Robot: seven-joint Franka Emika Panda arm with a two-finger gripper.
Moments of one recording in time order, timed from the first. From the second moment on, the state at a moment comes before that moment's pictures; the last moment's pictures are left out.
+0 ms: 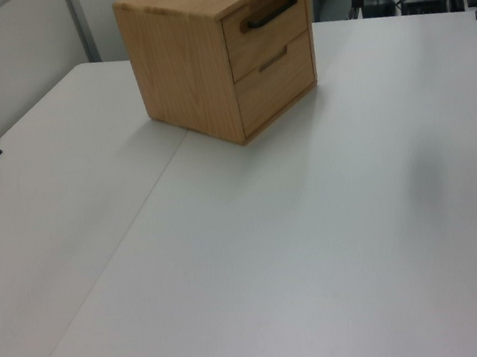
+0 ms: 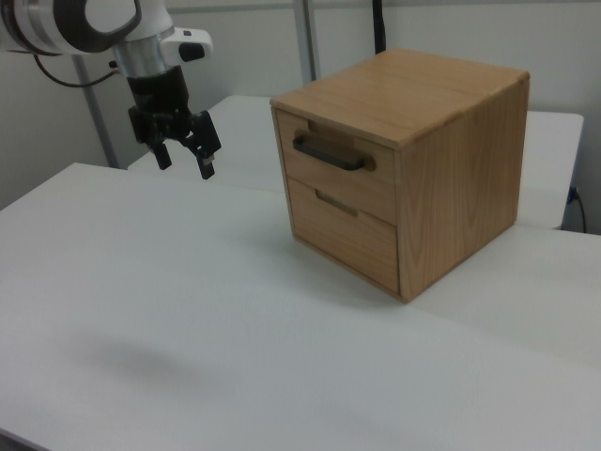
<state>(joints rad) 0.07 -0.05 -0.09 -1.64 -0.04 1.64 0.05</state>
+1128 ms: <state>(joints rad) -0.10 0.09 -0.12 -1.64 0.32 2.18 1.03</state>
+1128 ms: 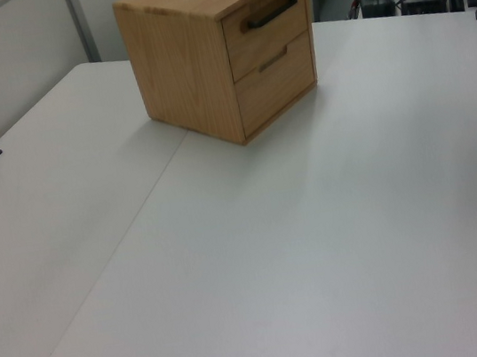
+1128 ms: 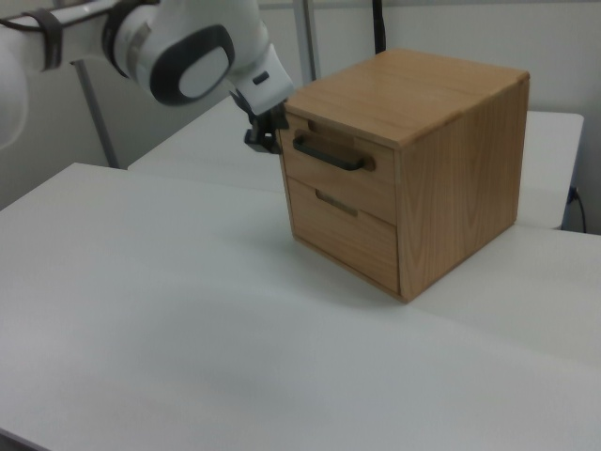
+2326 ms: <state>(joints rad) -0.10 0.24 -0.12 -1.63 0.33 2.46 1.17</state>
